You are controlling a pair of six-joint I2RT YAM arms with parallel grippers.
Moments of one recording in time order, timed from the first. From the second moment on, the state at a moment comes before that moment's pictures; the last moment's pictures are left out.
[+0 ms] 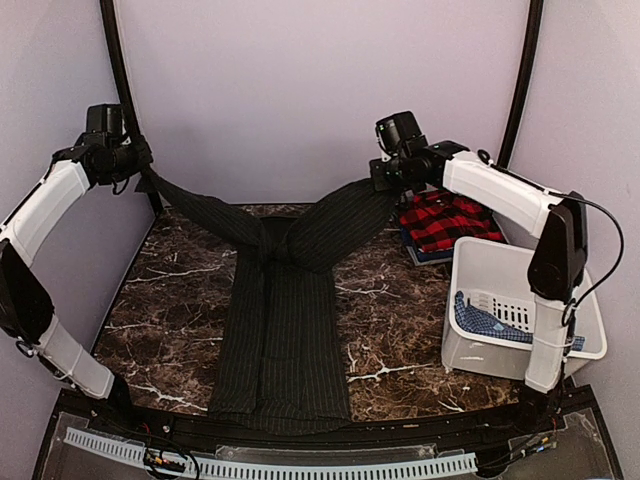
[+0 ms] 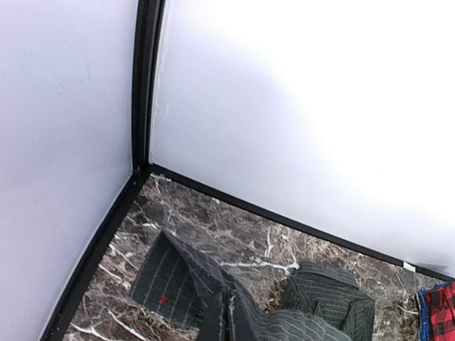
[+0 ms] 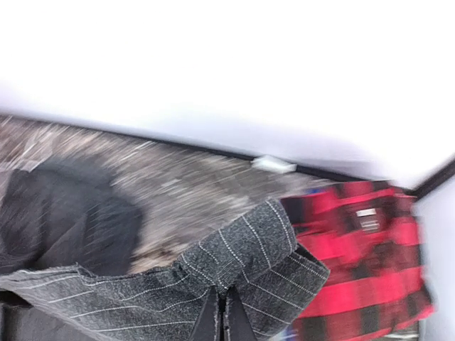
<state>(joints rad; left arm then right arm) -0.06 1.49 1.54 -0.51 -0.17 -0.41 0.67 1.98 1.92 -0.58 0.43 0.16</state>
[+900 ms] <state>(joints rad) 0.16 1.71 2.04 -0.68 -0.17 -0.32 0.21 1.87 2.05 -0.63 0.42 0.11</state>
